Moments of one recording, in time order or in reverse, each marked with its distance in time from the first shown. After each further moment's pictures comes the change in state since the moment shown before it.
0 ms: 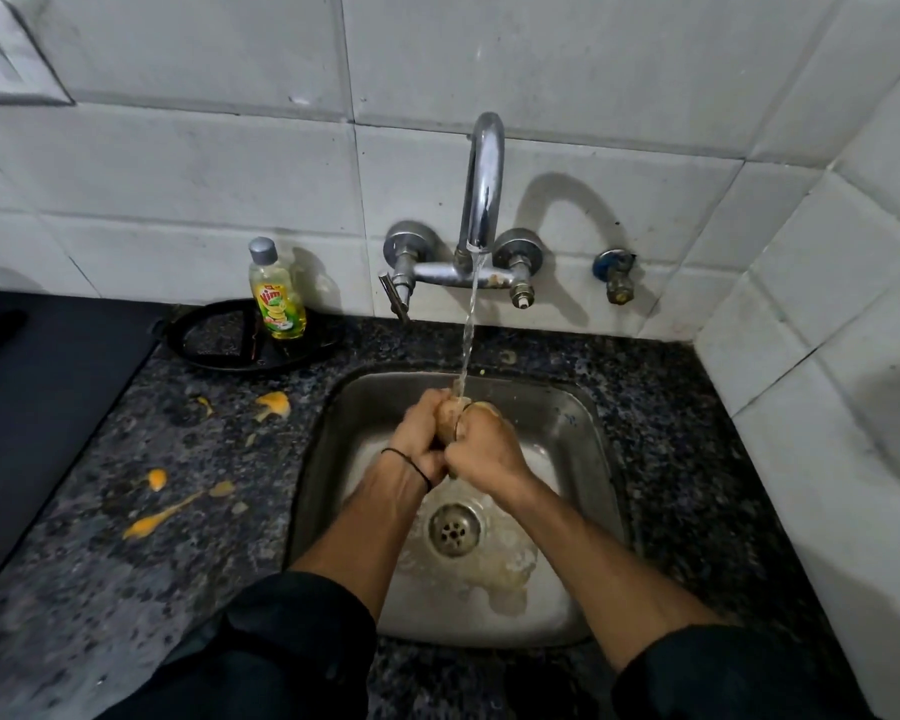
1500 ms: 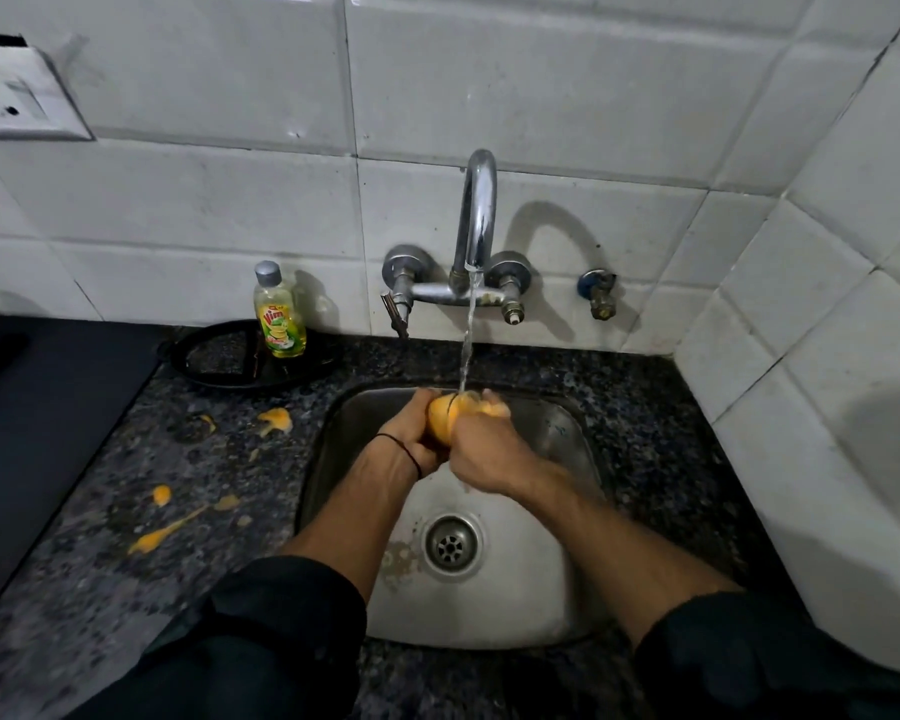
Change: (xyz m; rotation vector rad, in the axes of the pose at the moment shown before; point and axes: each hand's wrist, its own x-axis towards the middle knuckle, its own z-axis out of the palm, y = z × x) left_hand -0.016 0.028 0.005 0.204 0.071 -0.110; right_hand -0.011 -0.030 -0.026 -0.425 -0.121 -0.074
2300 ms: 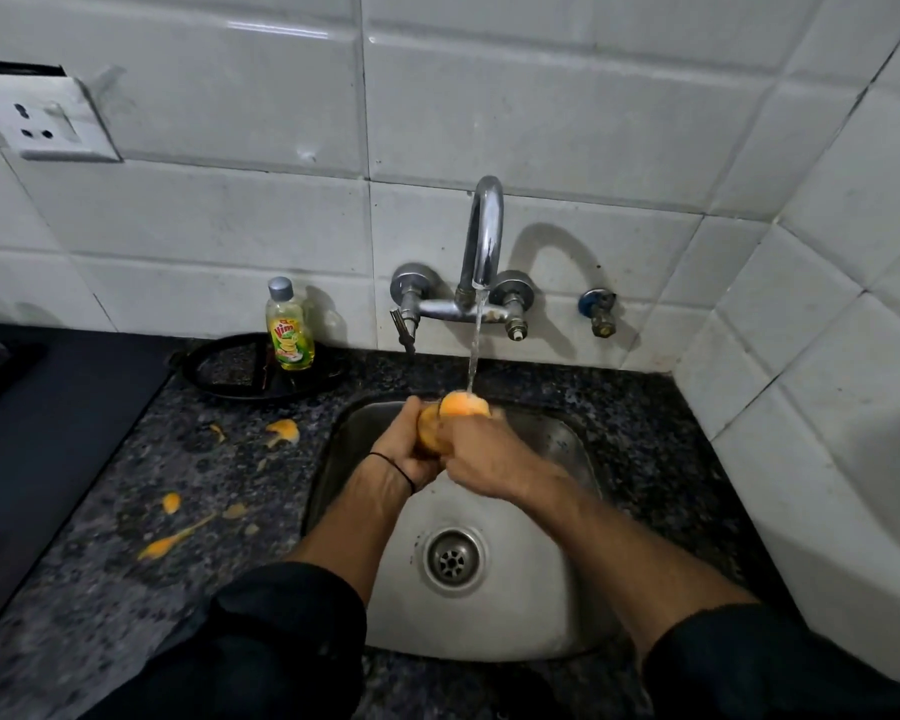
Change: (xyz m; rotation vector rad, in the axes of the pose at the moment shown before) left_hand -0.015 0.000 -0.009 -0.225 -0.109 0.061; right_hand -0.002 -0.006 -0.012 -0.083 -0.049 -0.172
